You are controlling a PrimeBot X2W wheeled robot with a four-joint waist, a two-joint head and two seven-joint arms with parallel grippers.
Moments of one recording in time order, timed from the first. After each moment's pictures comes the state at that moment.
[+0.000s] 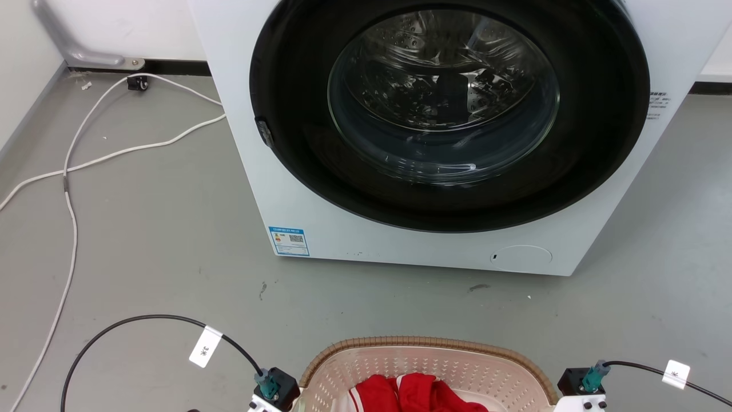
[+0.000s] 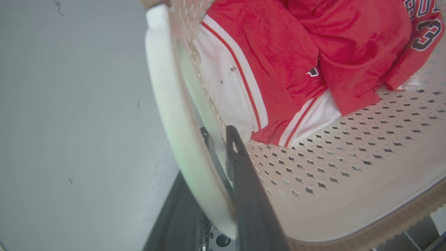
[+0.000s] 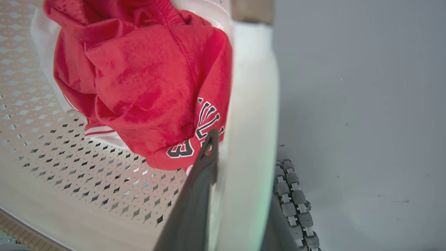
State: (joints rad) left arm -0.42 0.59 -1.27 0.35 -1.01 0.02 0.33; right arm 0.05 -0.07 0.08 0.28 0.23 0.12 0.88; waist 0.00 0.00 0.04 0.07
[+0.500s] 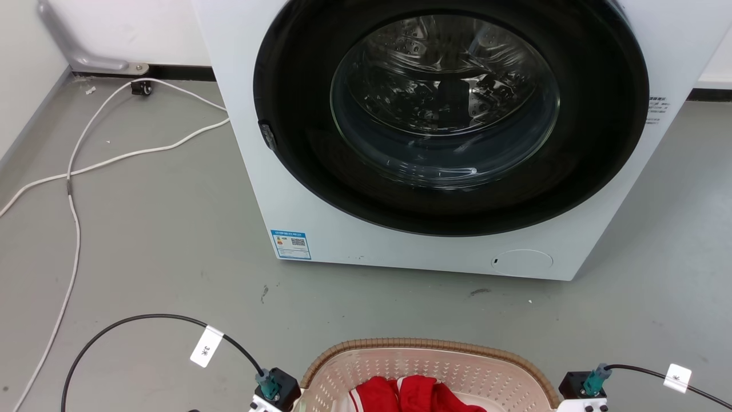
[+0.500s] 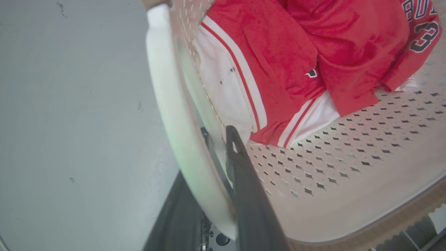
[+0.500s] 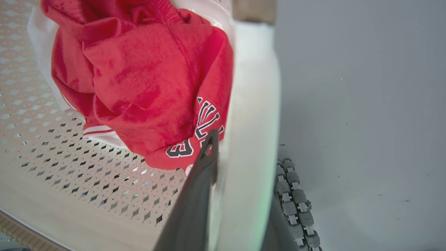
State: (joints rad) left arm -0.42 0.60 -1.27 0.33 -1.02 0.03 0.34; right arm 0.06 -0.07 0.08 0.28 0.23 0.12 0.88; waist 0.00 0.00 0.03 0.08
